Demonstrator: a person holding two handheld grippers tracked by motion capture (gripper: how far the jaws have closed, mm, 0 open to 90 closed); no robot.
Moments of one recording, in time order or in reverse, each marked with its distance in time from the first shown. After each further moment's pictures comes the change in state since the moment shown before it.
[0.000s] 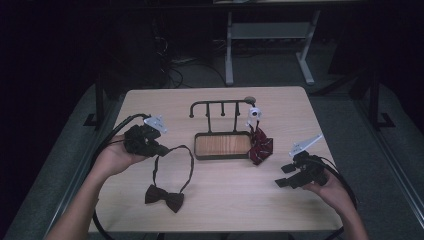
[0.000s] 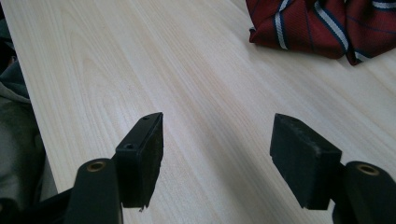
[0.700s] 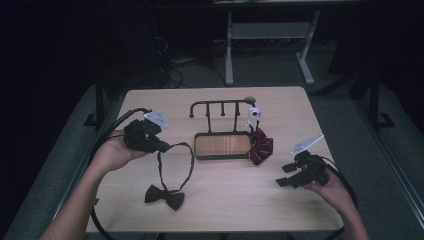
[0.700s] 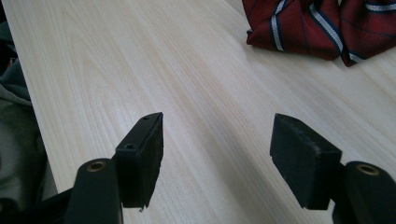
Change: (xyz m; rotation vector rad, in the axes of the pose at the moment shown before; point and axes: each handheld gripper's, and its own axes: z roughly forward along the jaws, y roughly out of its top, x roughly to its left) left arm -0.002 0.014 -0.013 0.001 -0.003 0.028; right arm -0.001 -0.001 -0.003 -0.008 0.000 0.006
